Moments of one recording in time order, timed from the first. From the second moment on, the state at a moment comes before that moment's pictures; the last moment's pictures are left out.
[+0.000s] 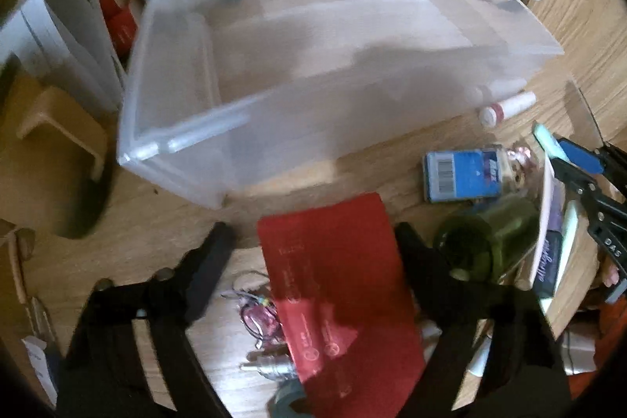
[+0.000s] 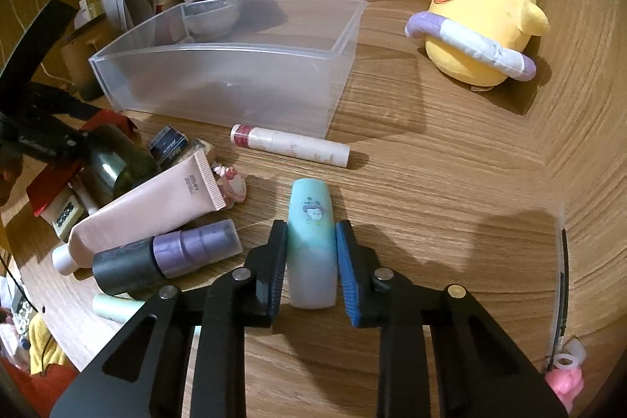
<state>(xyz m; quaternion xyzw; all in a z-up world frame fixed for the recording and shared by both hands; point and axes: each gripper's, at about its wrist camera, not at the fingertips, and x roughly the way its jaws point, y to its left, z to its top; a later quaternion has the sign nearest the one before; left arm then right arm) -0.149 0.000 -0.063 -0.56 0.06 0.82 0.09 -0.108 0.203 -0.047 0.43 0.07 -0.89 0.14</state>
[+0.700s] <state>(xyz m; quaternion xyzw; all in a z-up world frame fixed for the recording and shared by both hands) -0.101 -0.043 0.008 -0.45 0.00 0.89 0.06 -0.098 0.218 0.004 0.35 0.01 -0.93 0.14</state>
